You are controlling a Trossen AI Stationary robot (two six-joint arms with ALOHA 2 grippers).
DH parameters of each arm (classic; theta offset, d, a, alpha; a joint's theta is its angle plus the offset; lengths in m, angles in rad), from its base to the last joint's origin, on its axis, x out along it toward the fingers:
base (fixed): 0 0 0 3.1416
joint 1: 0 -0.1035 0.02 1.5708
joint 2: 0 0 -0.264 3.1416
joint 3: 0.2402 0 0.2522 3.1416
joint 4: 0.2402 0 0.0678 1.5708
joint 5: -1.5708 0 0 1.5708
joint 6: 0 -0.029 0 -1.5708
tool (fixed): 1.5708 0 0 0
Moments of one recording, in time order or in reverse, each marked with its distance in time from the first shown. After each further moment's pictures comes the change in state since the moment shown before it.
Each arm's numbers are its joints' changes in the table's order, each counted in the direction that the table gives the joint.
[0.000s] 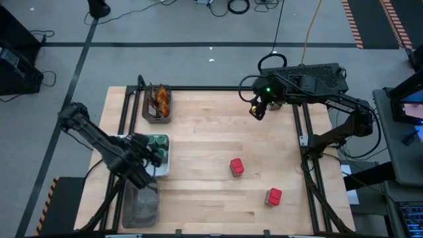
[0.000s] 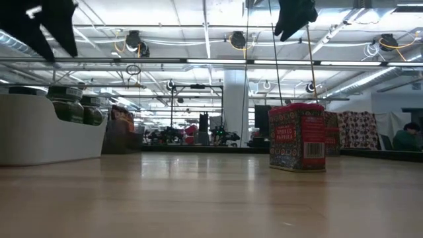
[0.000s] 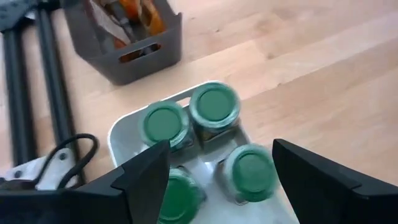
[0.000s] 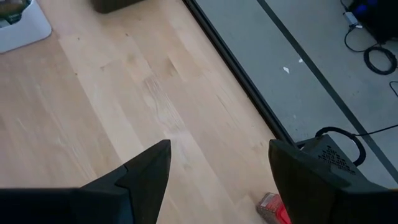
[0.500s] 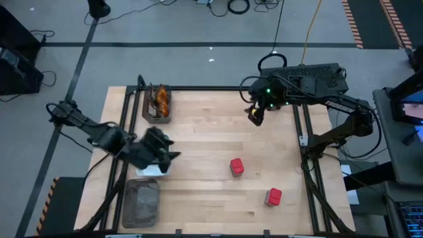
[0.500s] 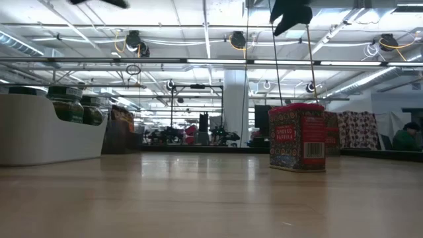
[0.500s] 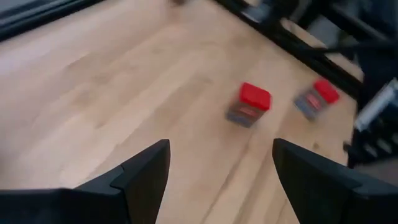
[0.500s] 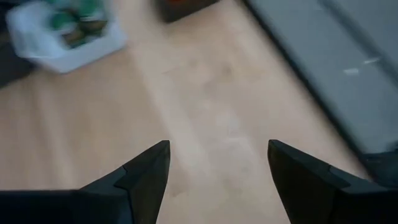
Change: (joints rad) left arm -0.188 -0.167 0.092 -0.732 -0.026 -0.960; right arm -0.030 0.000 0.000 -0.049 0.214 -0.055
